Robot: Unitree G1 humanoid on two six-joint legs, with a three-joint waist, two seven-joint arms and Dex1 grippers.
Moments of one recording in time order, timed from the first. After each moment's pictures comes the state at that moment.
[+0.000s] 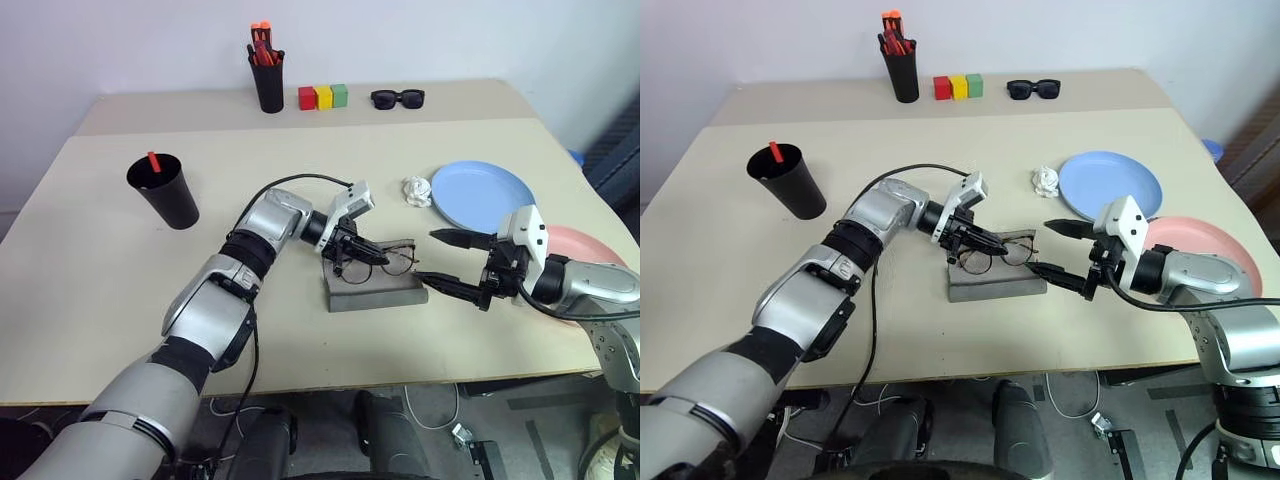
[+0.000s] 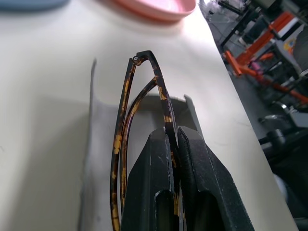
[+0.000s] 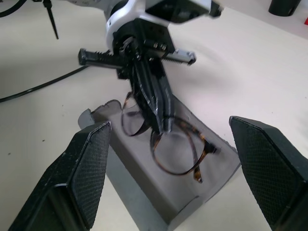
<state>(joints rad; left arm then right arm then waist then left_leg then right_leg) -1.17 0.12 -0.36 0.95 -0.18 0.44 -1.38 -0.17 -0.80 -0.21 -0.31 0.56 0.47 1.01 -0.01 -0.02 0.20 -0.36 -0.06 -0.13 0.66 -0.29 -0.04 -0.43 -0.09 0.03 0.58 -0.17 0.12</state>
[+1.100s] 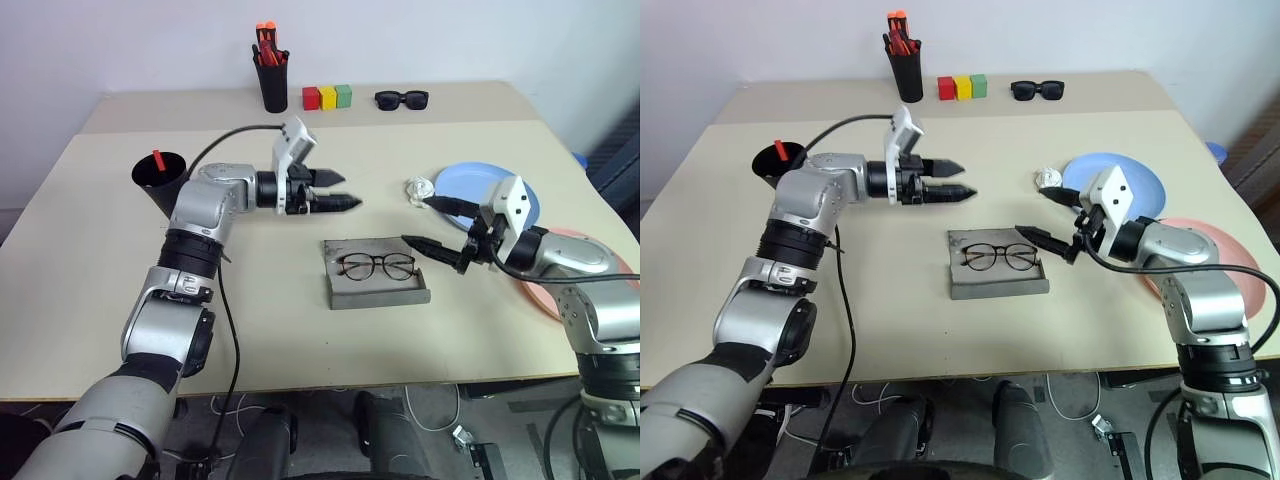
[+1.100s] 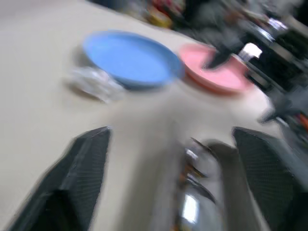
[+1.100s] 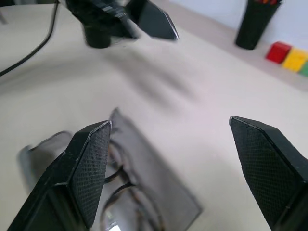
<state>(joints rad) -1.04 0.29 -0.02 0.56 -0.26 0.54 -1.04 -0.38 -0.70 -0.12 -0.12 0.45 0.36 0.94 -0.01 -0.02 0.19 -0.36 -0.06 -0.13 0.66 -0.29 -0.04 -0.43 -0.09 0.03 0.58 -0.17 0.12</state>
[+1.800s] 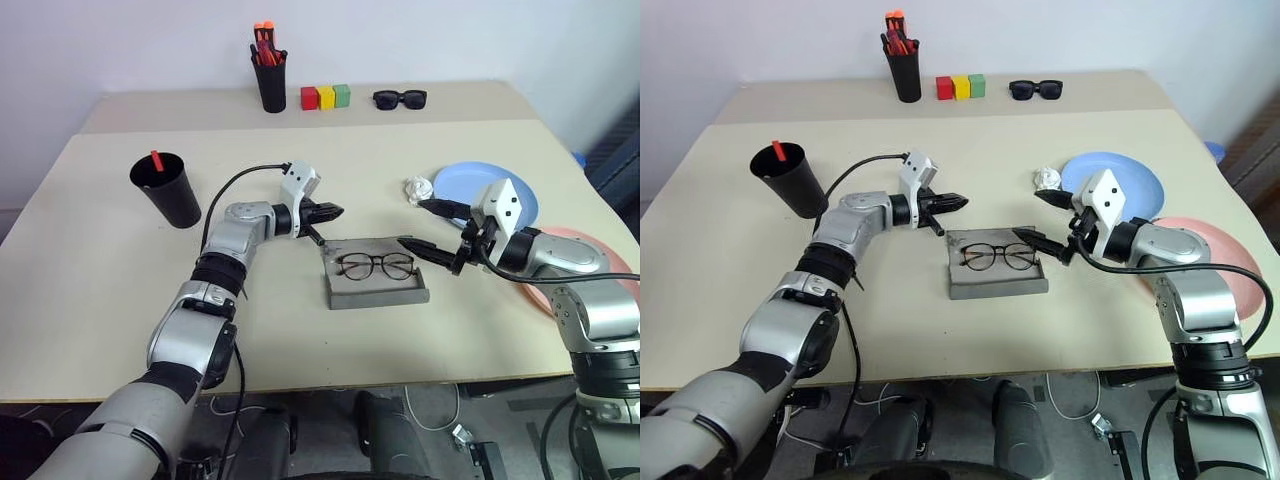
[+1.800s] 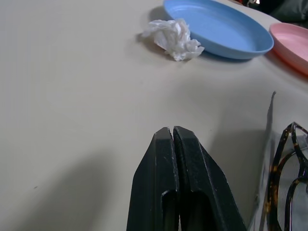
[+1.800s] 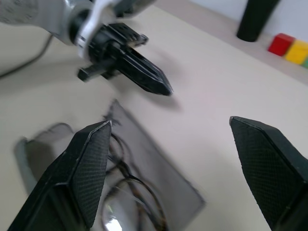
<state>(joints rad) -0.99 0.17 -0.04 0.83 -0.19 0.30 -0.92 -0.39 -0.69 -0.09 -0.07 0.39 0.34 0.90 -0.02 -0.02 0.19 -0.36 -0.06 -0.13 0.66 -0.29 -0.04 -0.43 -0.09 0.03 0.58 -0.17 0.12</state>
